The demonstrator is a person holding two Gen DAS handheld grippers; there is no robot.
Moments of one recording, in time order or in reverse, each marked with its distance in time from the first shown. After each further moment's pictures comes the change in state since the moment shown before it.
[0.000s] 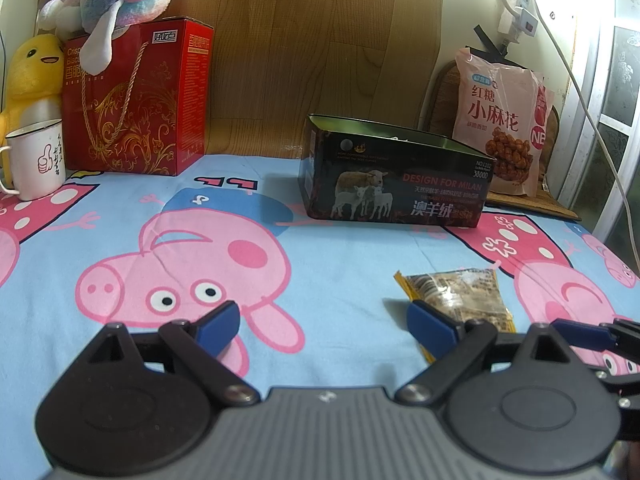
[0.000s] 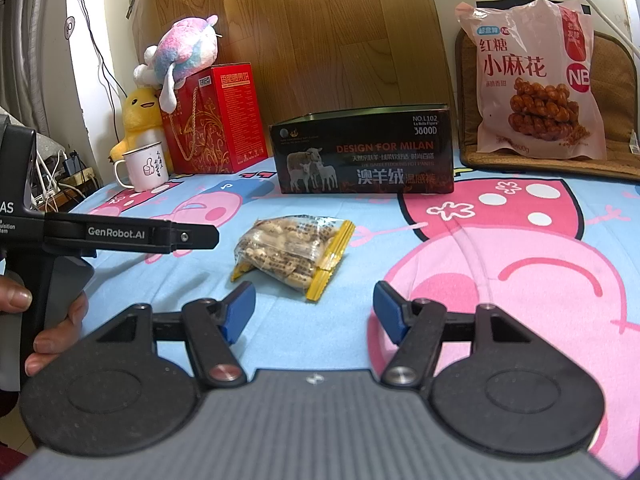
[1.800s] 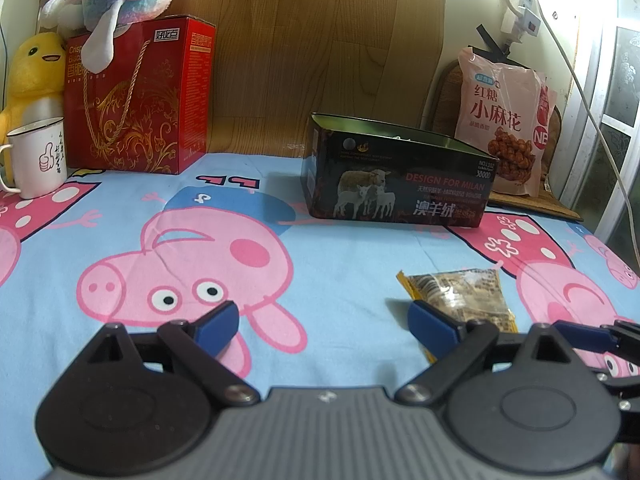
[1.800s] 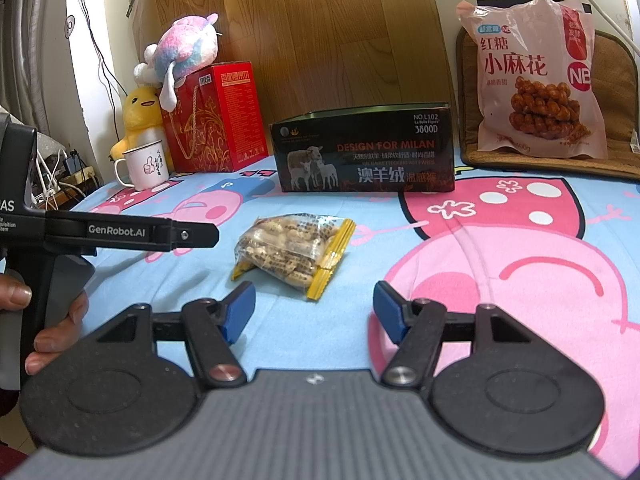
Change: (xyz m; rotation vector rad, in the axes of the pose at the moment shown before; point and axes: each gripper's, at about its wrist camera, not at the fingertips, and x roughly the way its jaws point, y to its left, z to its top) left arm 0.000 0.001 0.001 -0.004 0.004 0.002; right arm 0.000 -0.001 -0.001 0.001 -0.001 0.001
